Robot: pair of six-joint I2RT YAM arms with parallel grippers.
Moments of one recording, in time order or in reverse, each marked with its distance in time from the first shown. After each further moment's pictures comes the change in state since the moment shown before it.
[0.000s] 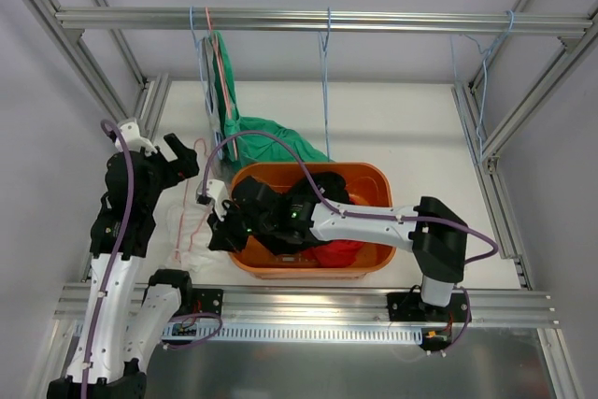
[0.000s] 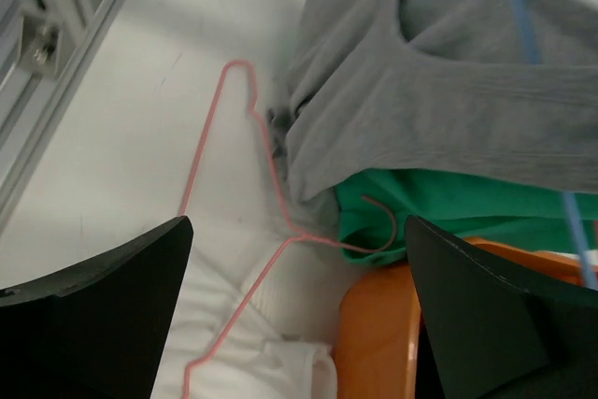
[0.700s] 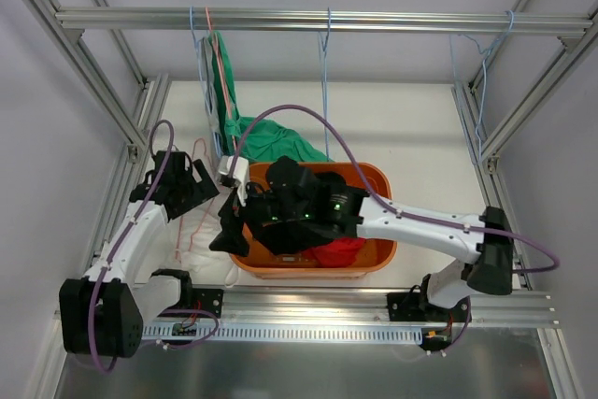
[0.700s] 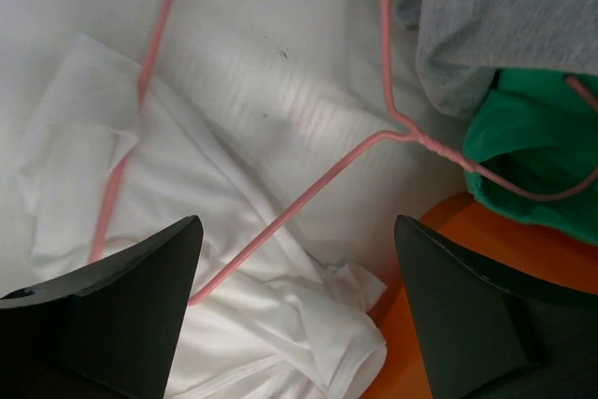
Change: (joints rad) left arm -0.009 0.388 -0.214 -0.054 0.021 -0.211; right arm -0.001 -0.240 0.011 -0.064 0.011 -0.040
